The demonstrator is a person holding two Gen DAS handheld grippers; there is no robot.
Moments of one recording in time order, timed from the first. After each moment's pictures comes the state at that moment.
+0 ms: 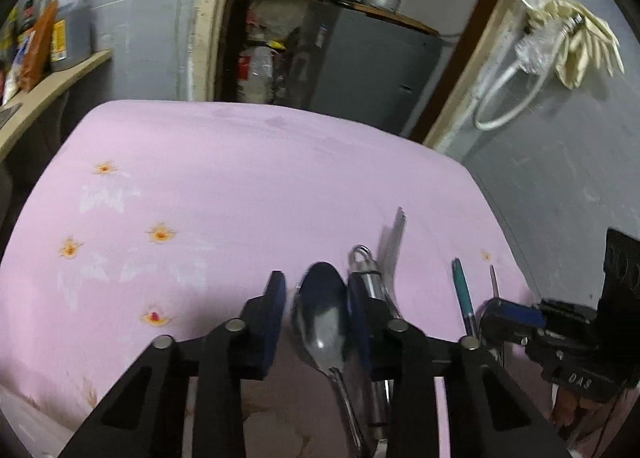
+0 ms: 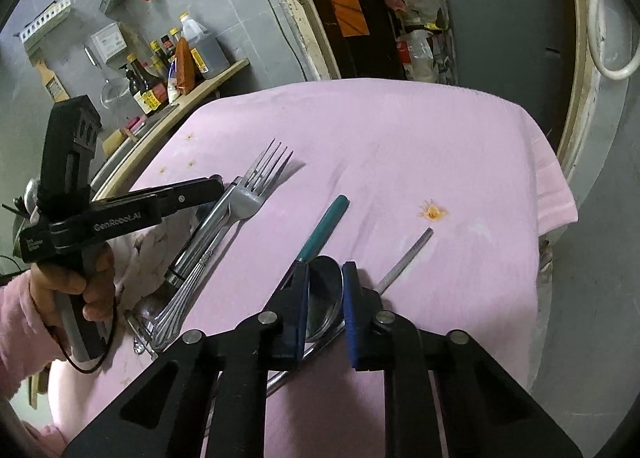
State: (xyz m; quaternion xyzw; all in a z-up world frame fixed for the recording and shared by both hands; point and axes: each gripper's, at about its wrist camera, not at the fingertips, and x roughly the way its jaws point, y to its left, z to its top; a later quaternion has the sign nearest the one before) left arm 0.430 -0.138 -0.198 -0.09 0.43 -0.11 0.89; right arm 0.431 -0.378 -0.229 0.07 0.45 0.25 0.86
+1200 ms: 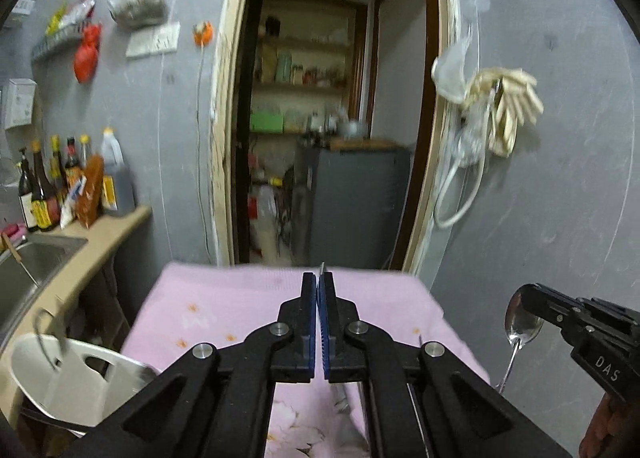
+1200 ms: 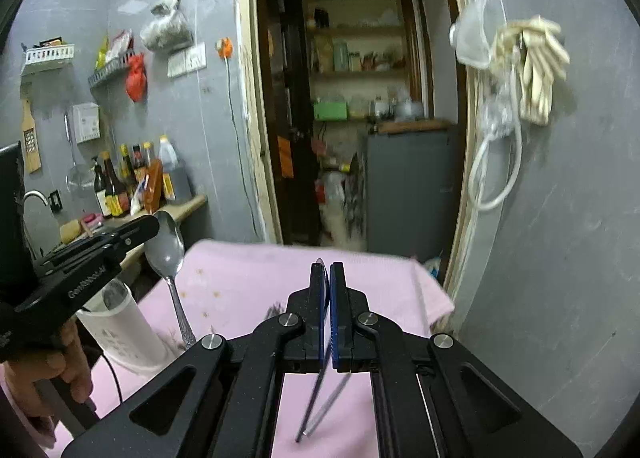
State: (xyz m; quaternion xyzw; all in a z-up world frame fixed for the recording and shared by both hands) left arm 0.293 -0.135 -0.044 -0.03 0.19 -0.08 0.98; right arm 0.282 -0.338 -0.022 0.02 0.21 0.05 0.98
